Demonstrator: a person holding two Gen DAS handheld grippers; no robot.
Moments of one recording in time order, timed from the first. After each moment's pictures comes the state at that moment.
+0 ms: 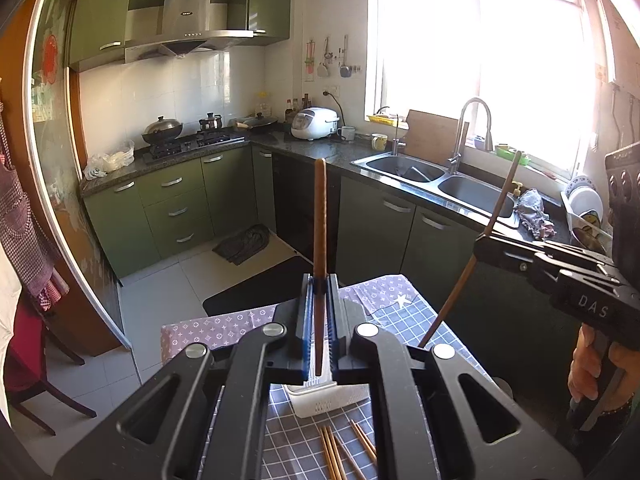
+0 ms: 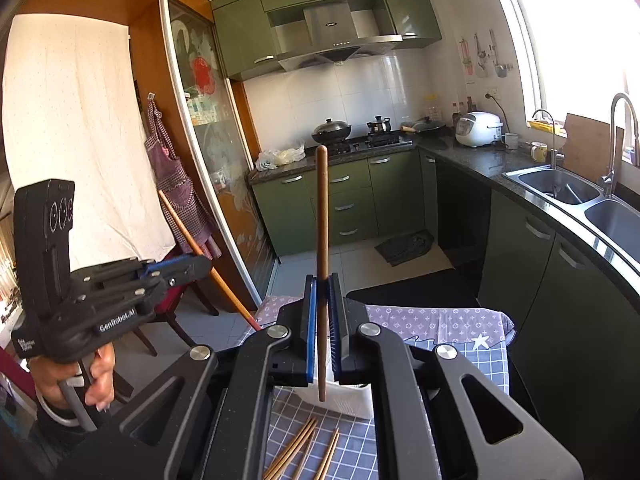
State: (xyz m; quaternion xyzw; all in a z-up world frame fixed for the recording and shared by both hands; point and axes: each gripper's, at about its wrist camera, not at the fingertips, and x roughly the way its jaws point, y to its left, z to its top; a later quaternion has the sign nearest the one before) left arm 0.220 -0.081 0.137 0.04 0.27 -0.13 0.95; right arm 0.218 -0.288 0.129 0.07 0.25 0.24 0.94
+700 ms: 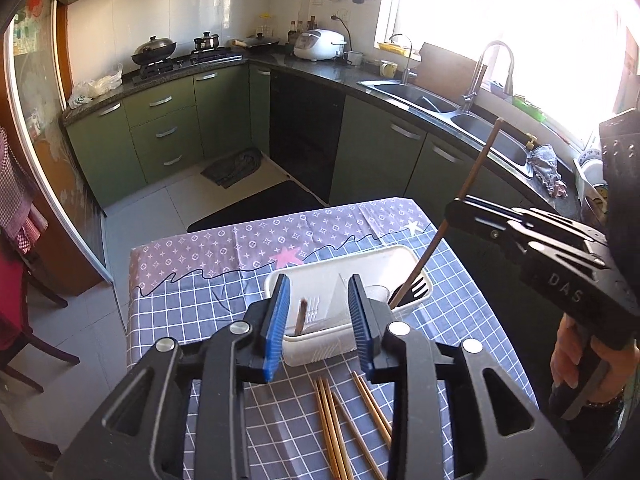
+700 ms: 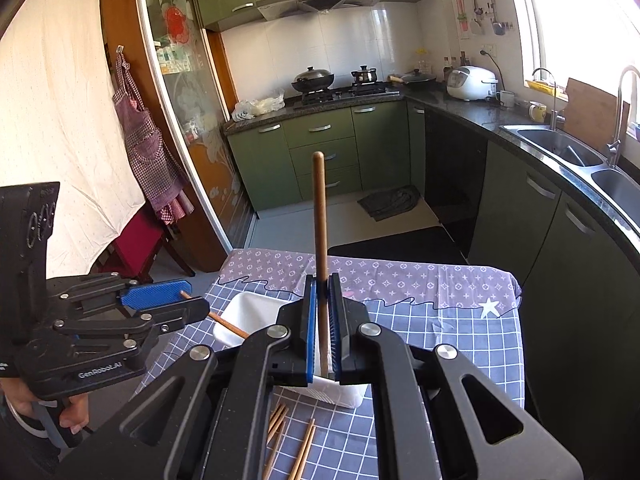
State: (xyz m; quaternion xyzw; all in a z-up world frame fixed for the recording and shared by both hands) left arm 0.258 -0.066 0.047 0.02 0.39 -0.14 0.91; right arm 0.283 -0.255 0.029 0.04 0.33 0.22 0.92
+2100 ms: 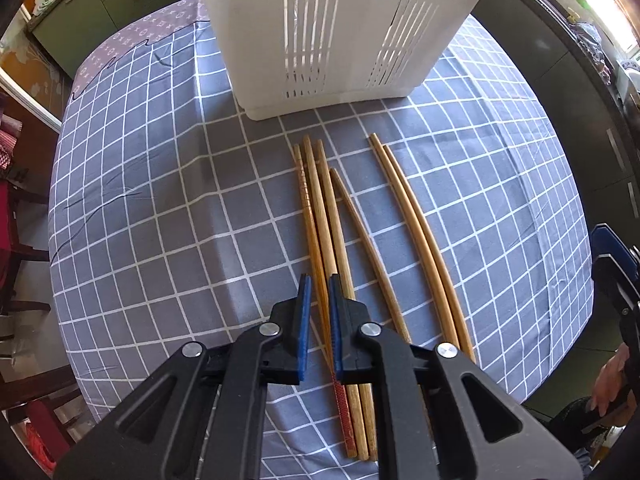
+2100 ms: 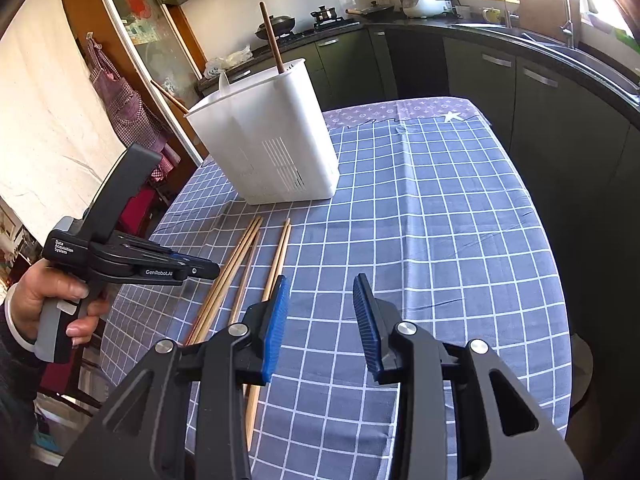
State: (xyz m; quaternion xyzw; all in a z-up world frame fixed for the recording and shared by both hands) left arm 0.214 -0.080 -0.146 0.06 0.64 -0.11 0.76; right arm 0.122 -0.321 -0.121 0.10 0.42 0.19 0.88
